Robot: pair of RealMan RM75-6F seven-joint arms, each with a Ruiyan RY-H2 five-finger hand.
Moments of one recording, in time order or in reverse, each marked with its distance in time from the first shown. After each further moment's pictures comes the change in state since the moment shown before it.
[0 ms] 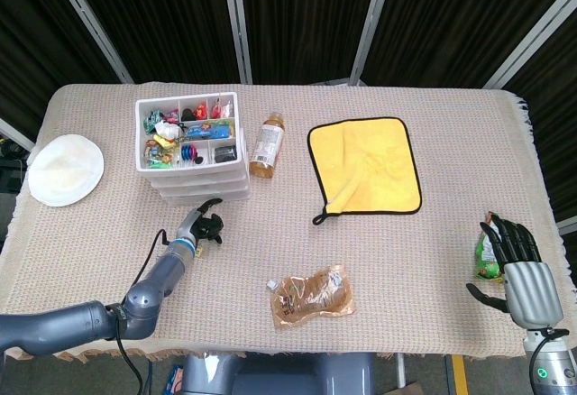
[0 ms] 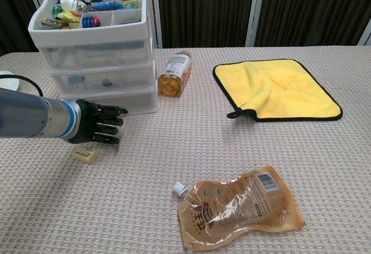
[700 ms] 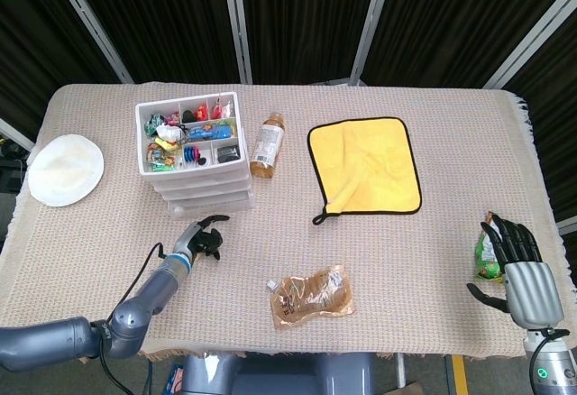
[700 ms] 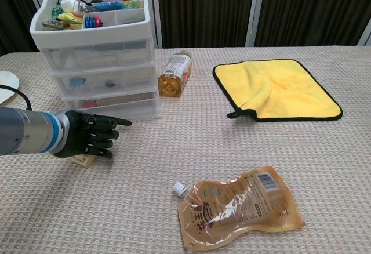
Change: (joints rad) left arm 0.078 0.065 0.058 -0.149 0.099 0.007 -0.009; right arm -0.001 -0.001 0.001 -0.002 0.002 0.001 -0.006
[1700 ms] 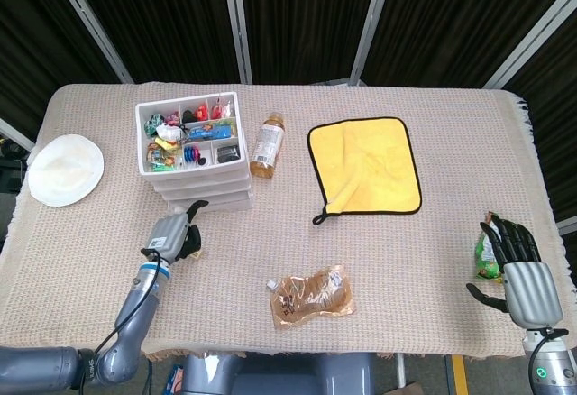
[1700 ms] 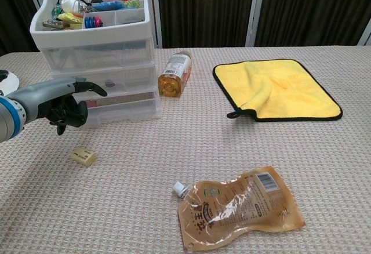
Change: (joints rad) left arm 0.038 0.017 0.223 -0.123 0.536 0.457 0.579; right arm 0.001 0.001 0.001 -0.007 0.006 -0.008 -0.005
